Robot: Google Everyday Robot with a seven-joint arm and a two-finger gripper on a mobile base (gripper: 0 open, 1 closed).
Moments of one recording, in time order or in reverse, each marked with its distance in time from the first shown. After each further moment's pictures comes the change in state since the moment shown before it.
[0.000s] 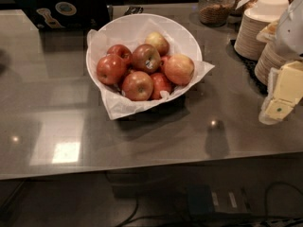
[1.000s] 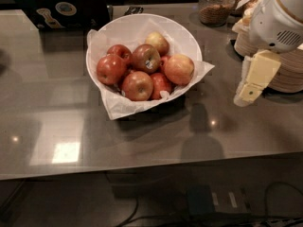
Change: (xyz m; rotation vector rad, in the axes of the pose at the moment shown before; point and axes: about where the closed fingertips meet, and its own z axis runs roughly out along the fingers) arm -0.036 -0.038 0.025 0.013 -0.109 -0.063
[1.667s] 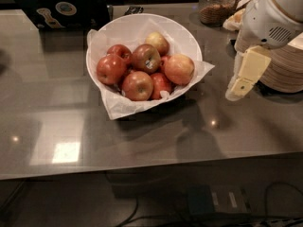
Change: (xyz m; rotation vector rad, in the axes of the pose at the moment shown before) arm -0.020 -0.010 0.008 -0.011 -0.078 -0.032
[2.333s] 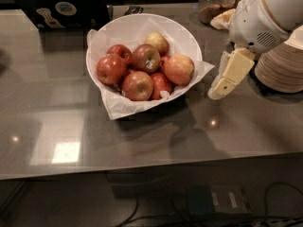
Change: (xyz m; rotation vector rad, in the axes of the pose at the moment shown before) arm -0.027 -0.002 0.013 0.031 -0.163 0.004
